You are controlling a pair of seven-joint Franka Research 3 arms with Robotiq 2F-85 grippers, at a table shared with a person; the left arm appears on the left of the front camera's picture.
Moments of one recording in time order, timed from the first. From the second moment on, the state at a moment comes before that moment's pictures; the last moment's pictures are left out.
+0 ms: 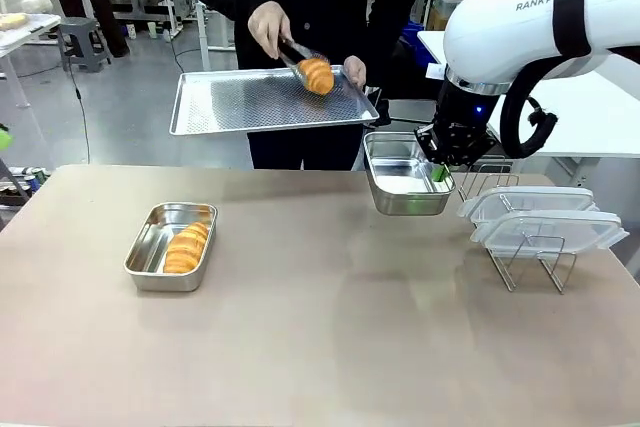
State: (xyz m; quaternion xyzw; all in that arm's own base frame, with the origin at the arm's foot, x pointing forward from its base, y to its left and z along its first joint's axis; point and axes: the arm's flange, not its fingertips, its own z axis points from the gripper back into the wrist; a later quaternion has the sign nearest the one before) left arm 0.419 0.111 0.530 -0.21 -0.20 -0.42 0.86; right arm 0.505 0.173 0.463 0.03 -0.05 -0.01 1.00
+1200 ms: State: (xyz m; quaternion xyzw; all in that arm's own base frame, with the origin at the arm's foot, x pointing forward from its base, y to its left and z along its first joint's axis) left arm 0.386 0.139 0.488 -0.27 -0.35 -0.46 0.77; right arm 0.505 0.173 0.463 0.03 -0.05 -0.01 1.00
